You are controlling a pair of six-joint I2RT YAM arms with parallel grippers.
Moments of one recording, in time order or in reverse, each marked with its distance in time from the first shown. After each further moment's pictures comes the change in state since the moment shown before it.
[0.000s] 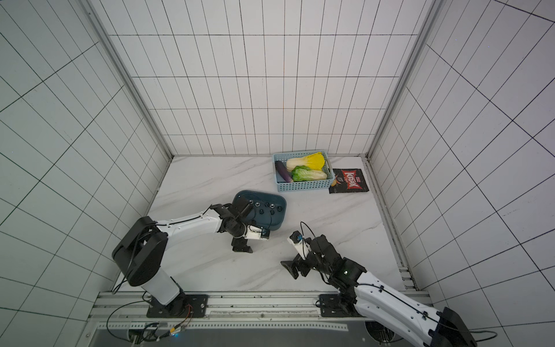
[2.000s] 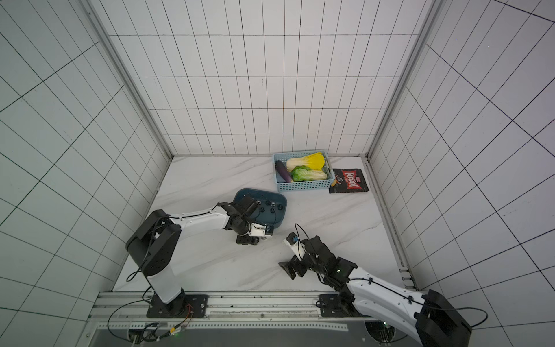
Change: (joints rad) left arm 0.000 0.095 0.056 0.026 -0.020 -0.042; right arm 0.032 0.147 -0.029 0.137 0.030 -0.016
